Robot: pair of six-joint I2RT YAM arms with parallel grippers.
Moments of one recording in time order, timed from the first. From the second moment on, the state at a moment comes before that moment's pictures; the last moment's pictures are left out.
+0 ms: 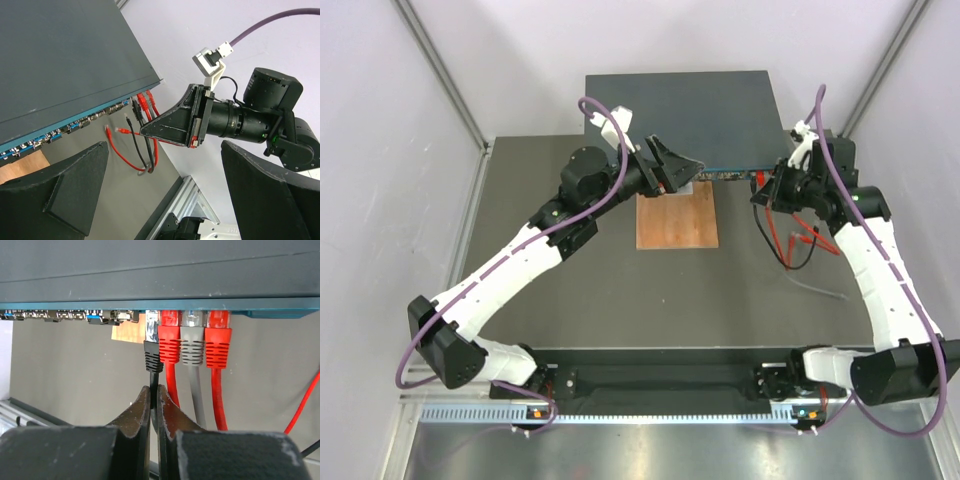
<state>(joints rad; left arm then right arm) -0.73 1.37 1.36 0.04 0.17 -0.82 0.13 1.22 1.34 -0.77 -0.31 0.33</state>
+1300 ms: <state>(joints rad) -0.73 1.38 1.35 0.04 0.17 -0.84 0.11 1.30 1.43 -0.85 -0.42 0.32</state>
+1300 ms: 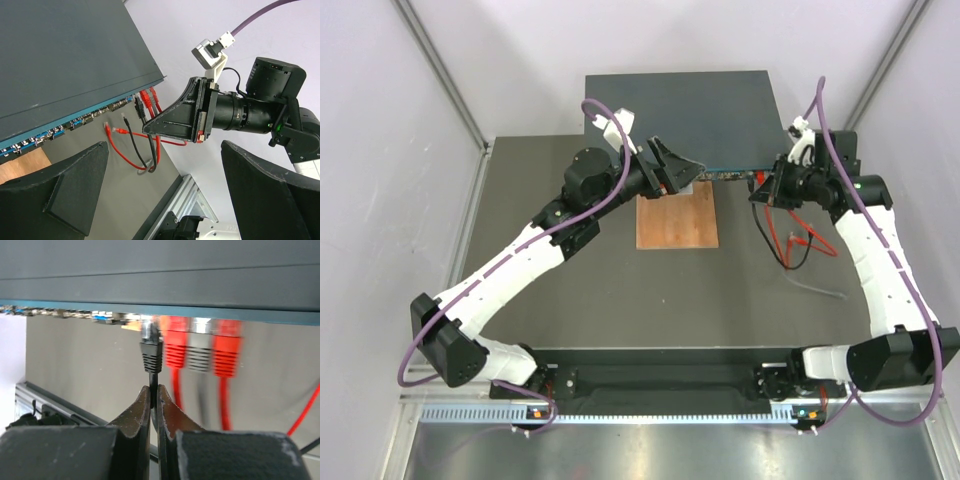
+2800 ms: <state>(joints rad) -0.73 1.40 1.34 0.05 0.17 -0.86 0.06 1.40 1.58 -0.98 -0.56 0.23</state>
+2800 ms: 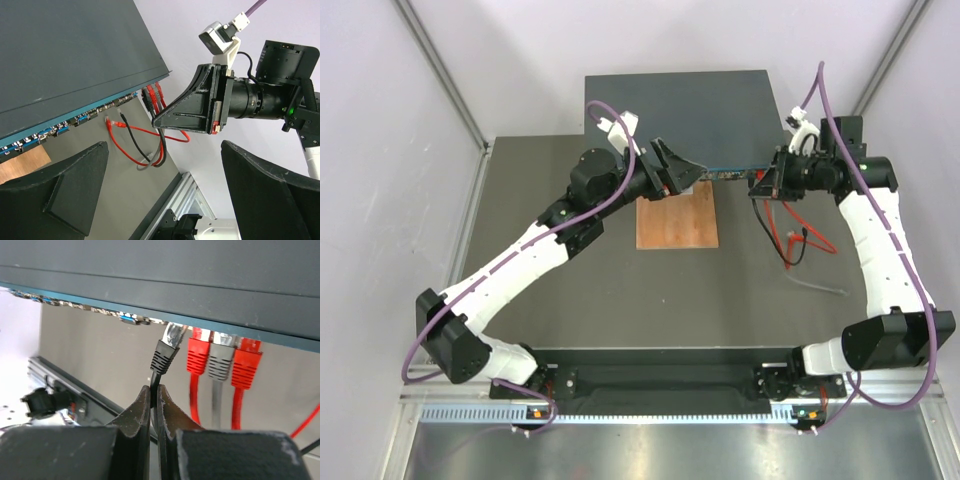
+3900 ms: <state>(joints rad) -0.73 1.41 1.34 0.06 0.18 -0.87 0.06 1.46 1.69 -1.07 -0.48 0.08</state>
